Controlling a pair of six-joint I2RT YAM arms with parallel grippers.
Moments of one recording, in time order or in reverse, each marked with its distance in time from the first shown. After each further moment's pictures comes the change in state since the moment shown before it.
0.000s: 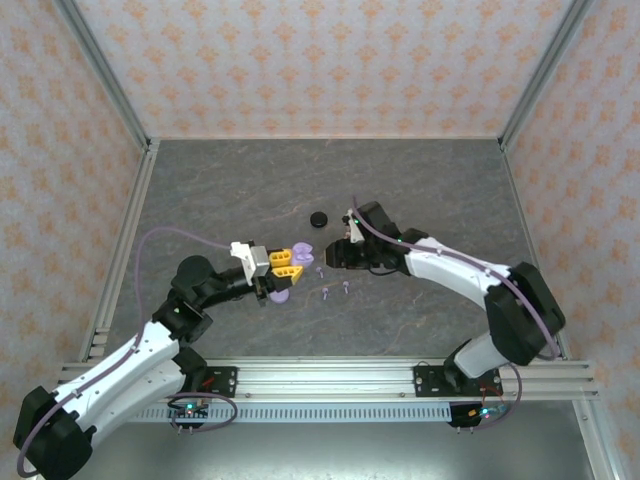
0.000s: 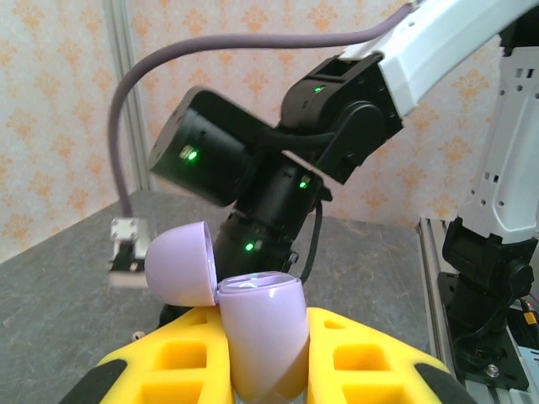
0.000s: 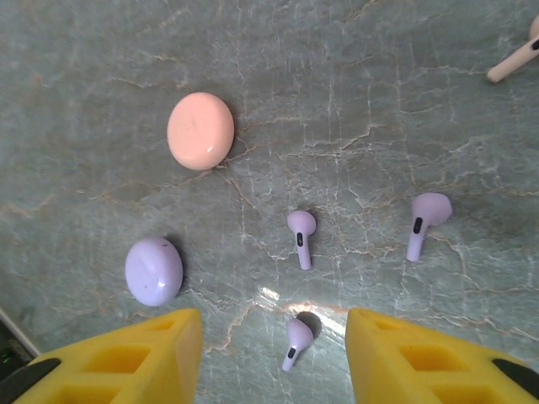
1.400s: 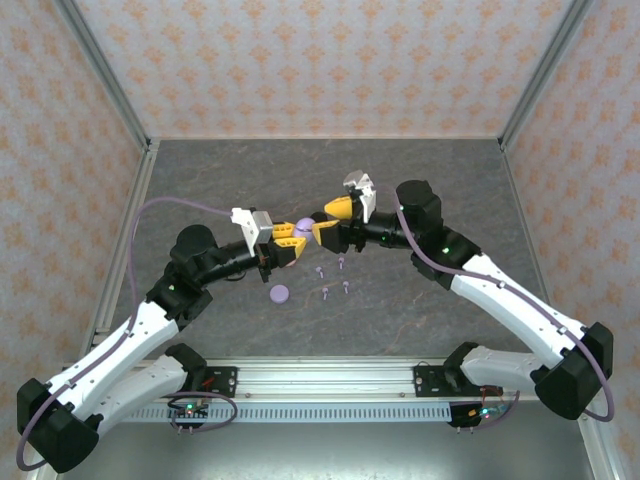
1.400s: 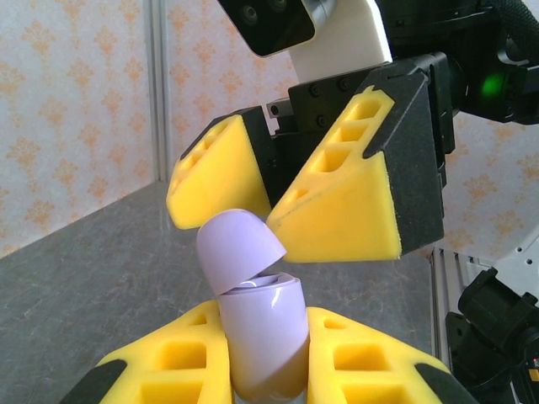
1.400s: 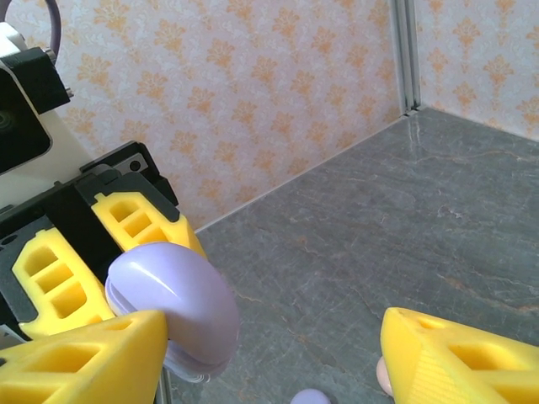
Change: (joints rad) left arm 0.023 0.127 0.290 -0.234 -0.037 -0.071; right arm 0.006 -0.380 0.064 0.264 -0.259 -0.385
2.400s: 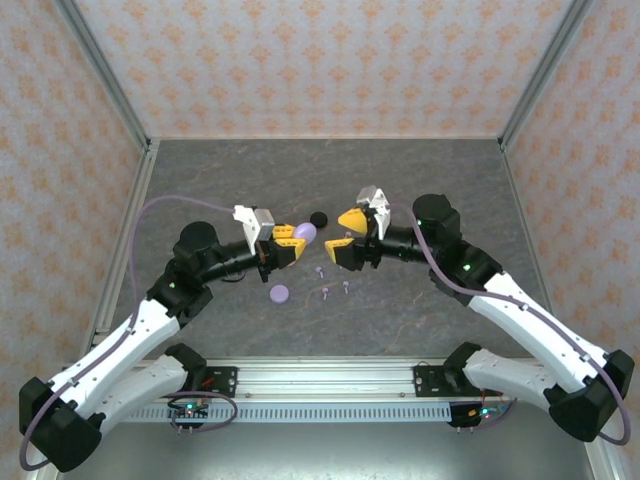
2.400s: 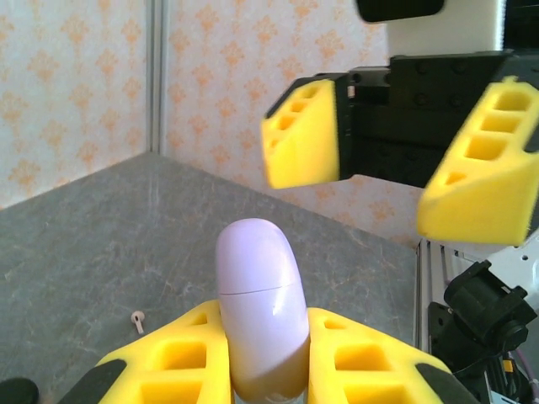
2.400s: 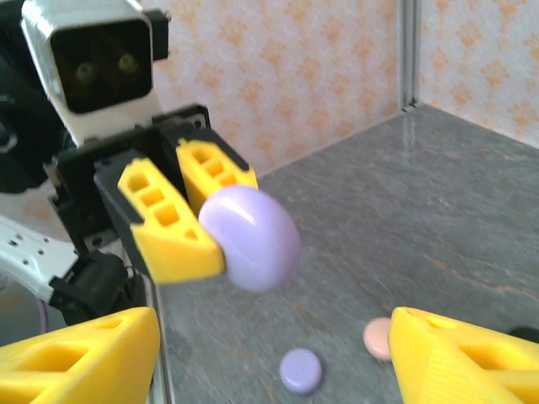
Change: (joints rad) left arm 0.022 0.012 0.005 -0.043 0.023 -0.043; right arm 0.000 -0.138 -0.066 -0.082 -0.019 -0.080
